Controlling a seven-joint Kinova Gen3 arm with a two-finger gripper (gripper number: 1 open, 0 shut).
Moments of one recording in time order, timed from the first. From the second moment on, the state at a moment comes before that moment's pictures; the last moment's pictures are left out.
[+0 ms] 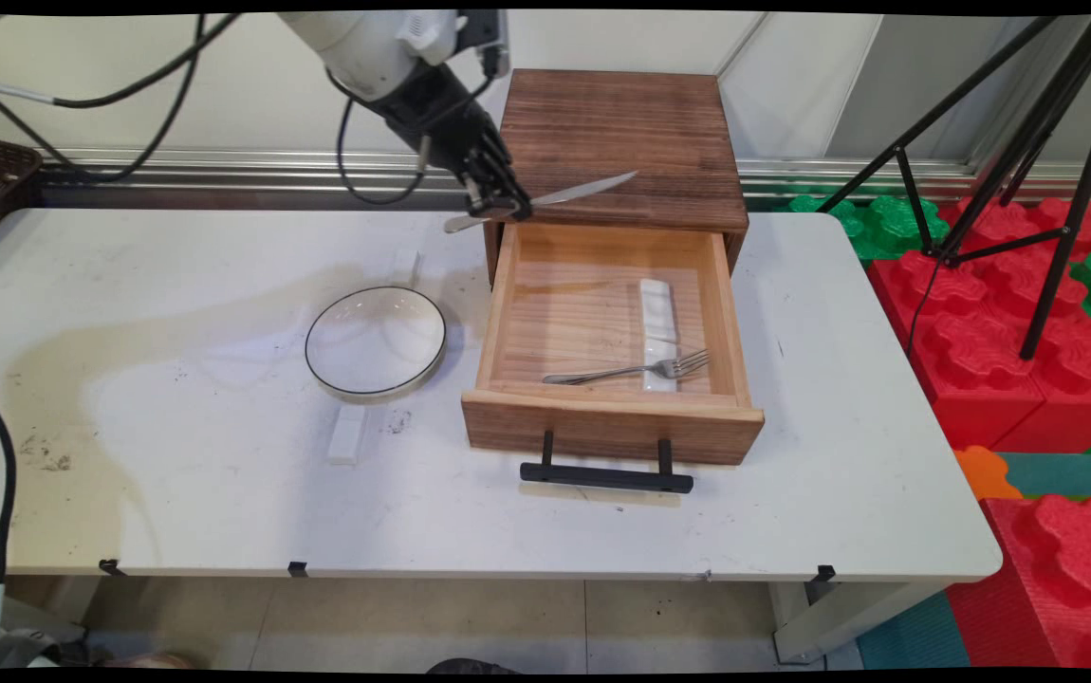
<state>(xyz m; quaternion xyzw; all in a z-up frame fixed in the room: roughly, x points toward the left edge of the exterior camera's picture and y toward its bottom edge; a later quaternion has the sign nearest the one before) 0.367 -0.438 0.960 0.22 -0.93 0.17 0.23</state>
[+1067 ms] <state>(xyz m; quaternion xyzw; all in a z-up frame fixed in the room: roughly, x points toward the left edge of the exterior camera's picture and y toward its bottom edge) 0.300 -0.491 0.897 0.23 -0.93 0.16 0.24</state>
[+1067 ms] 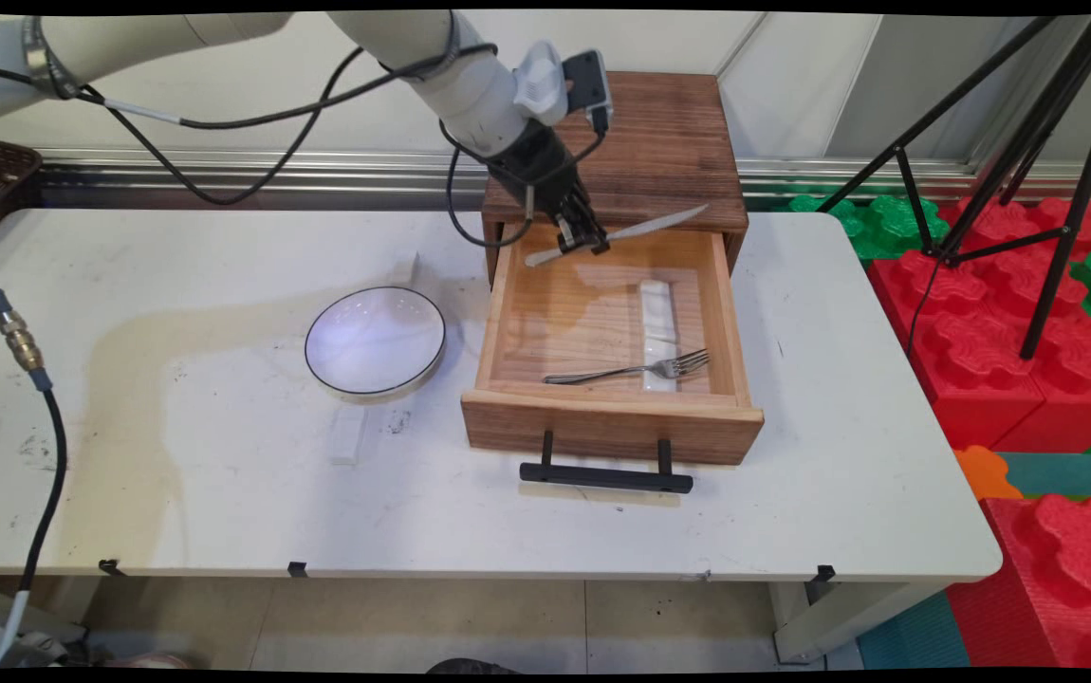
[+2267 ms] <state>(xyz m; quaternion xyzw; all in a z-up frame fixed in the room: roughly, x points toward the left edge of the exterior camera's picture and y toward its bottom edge) 0.280 -0.513 0.837 0.24 -0.93 0.15 0.23</state>
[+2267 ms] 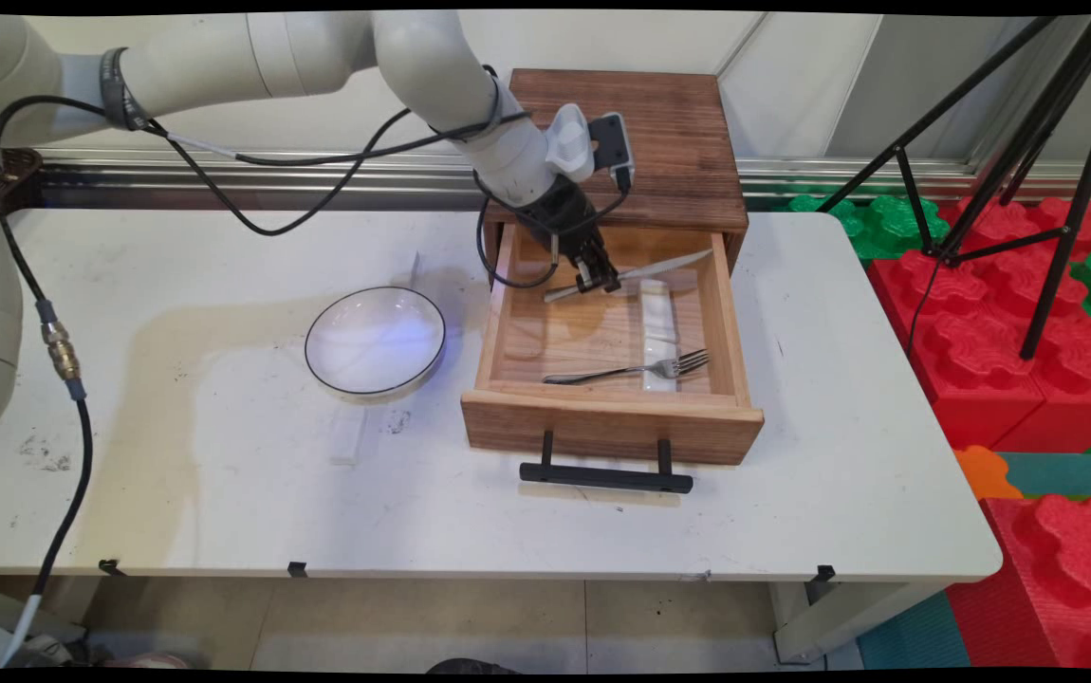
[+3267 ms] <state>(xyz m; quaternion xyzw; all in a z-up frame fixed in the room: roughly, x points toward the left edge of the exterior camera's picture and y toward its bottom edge) 0.273 -0.516 0.808 0.24 -0.93 0.13 0.24</state>
